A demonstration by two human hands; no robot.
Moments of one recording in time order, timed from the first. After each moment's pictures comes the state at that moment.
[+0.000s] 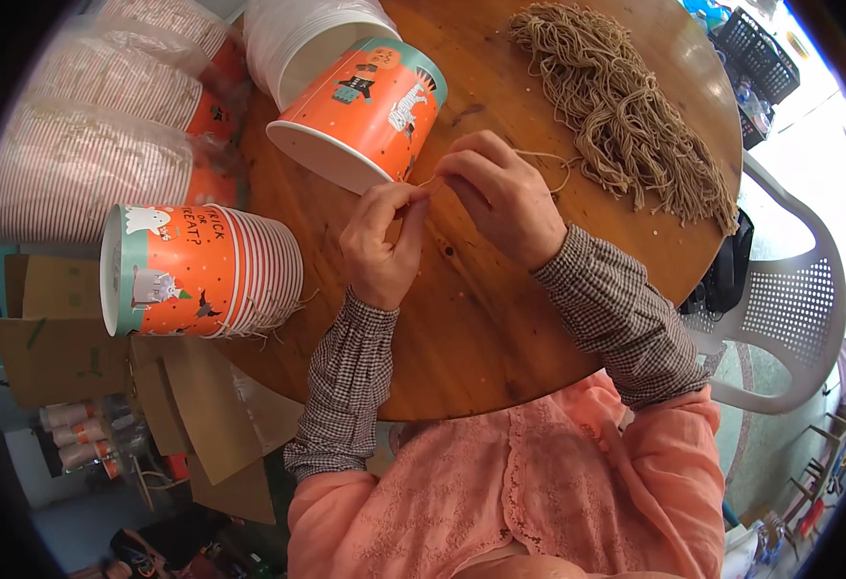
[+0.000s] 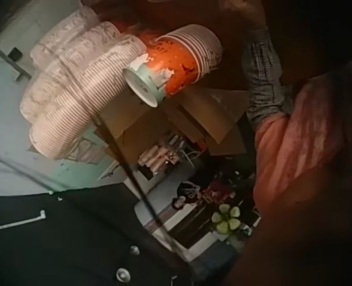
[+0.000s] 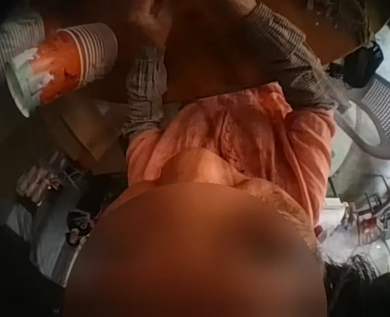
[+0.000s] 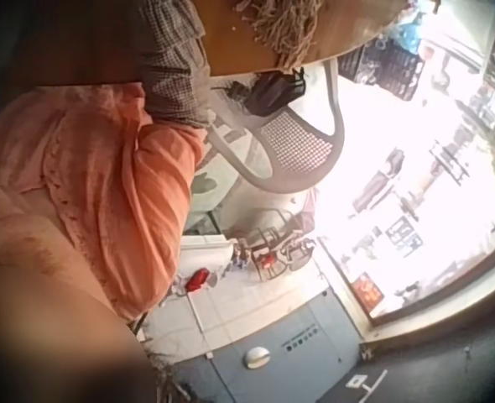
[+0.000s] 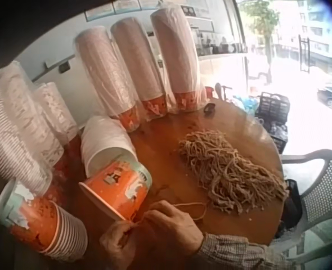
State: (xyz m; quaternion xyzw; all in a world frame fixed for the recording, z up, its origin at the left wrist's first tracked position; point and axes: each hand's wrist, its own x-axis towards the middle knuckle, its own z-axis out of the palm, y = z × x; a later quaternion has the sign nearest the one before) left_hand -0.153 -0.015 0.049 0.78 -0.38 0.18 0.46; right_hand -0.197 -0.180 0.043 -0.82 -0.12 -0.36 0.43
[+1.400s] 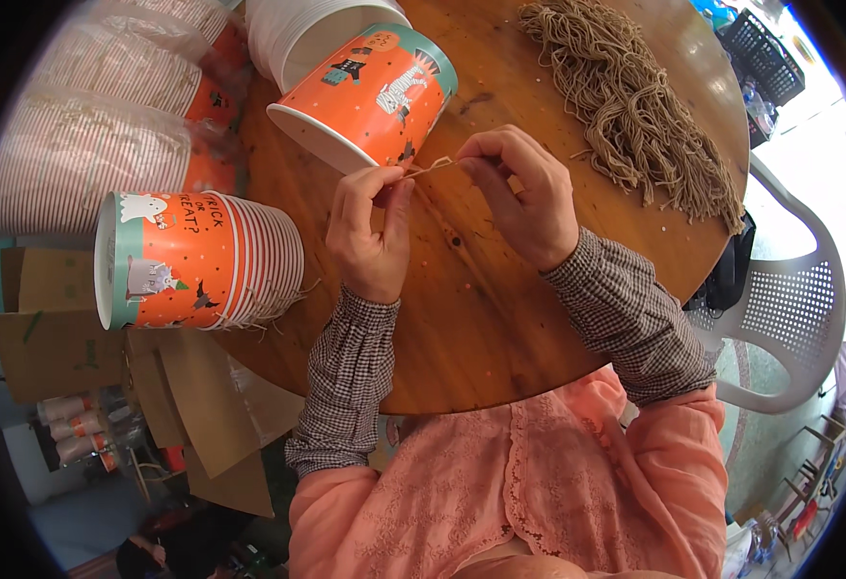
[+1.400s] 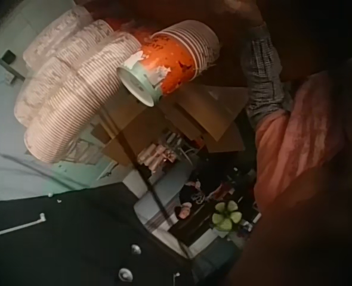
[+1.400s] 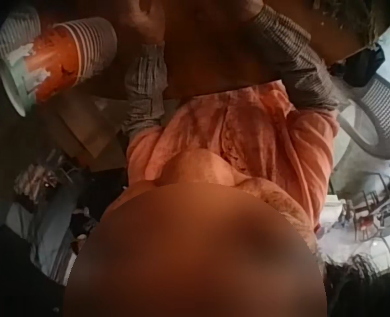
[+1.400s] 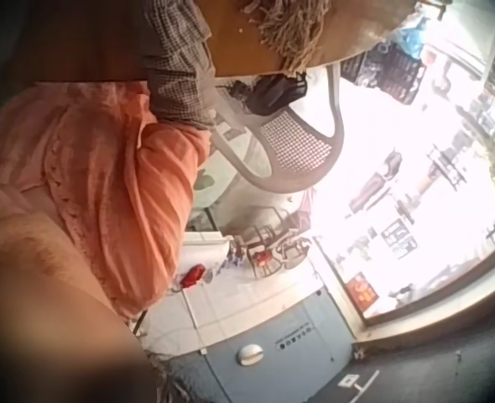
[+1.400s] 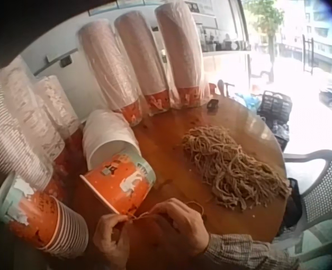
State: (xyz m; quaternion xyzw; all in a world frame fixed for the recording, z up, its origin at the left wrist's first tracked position) left_hand -0.151 -0.007 0.050 0.78 -0.33 0.26 0.47; right_hand -0.206 -0.174 0.052 -0.78 -0.07 -0.34 0.53
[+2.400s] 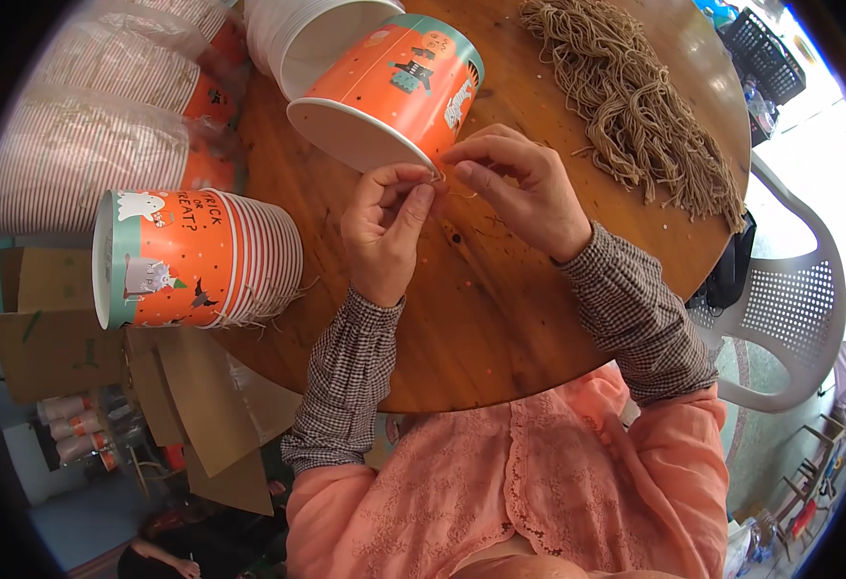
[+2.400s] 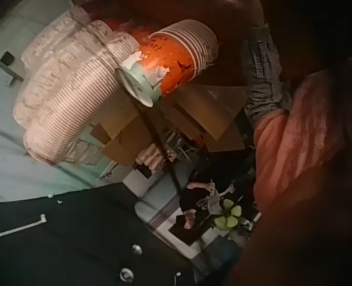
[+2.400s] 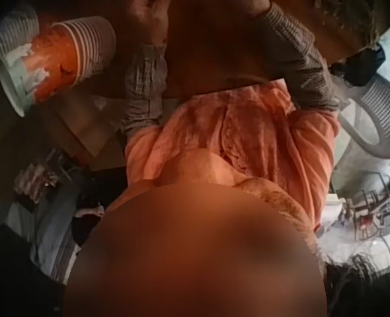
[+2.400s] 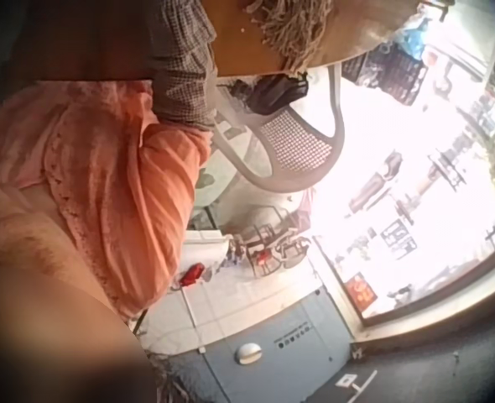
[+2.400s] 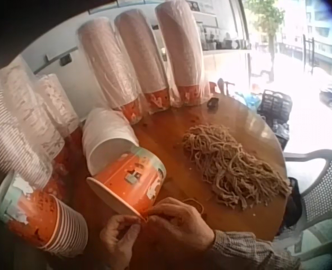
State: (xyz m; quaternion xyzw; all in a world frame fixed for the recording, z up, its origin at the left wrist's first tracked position) left_hand -0.164 -0.010 0.053 0.64 -0.21 -0.10 0.73; right_hand -0.201 -0.183 0.042 -0.75 -0.08 -0.21 0.63
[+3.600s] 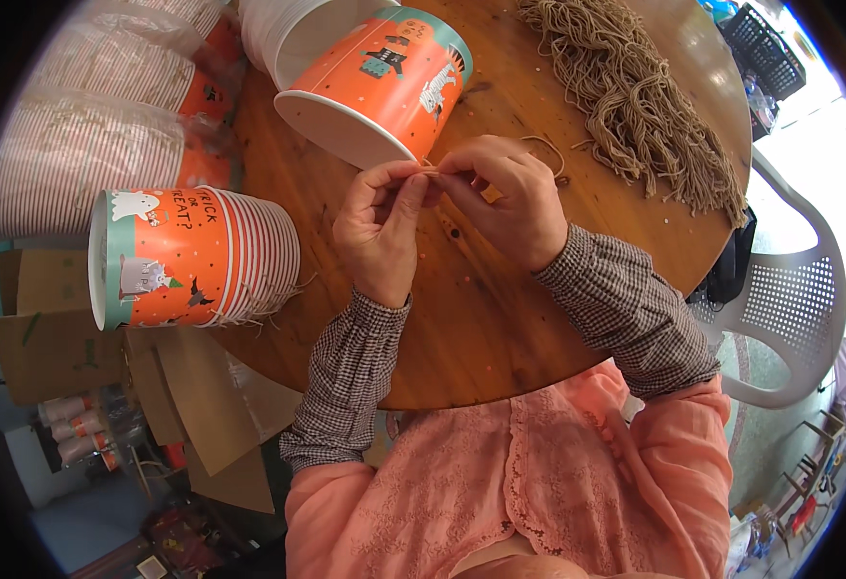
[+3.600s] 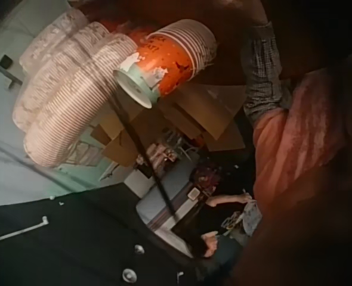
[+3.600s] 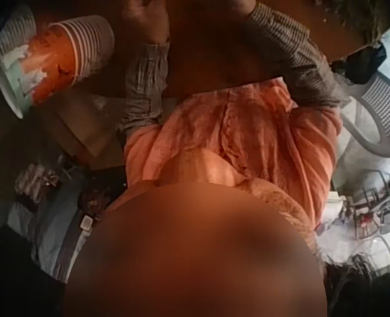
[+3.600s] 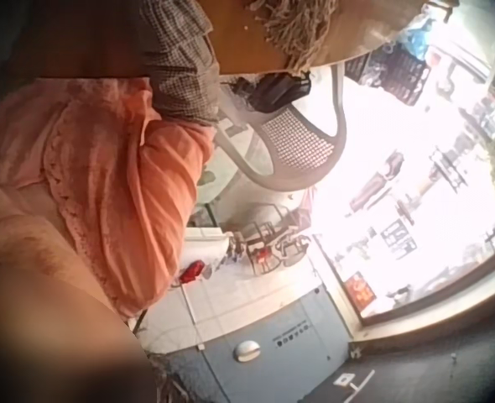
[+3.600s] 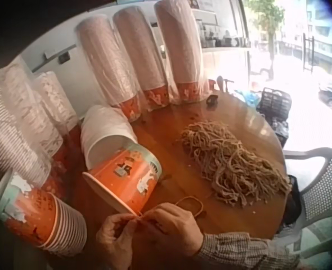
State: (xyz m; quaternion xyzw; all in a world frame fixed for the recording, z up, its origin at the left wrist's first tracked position) left_hand -0.168 -0.018 0.050 0.65 -0.20 -0.02 0.73; right_hand -0.204 -0.165 0.040 -0.80 -0.11 -0.34 0.49
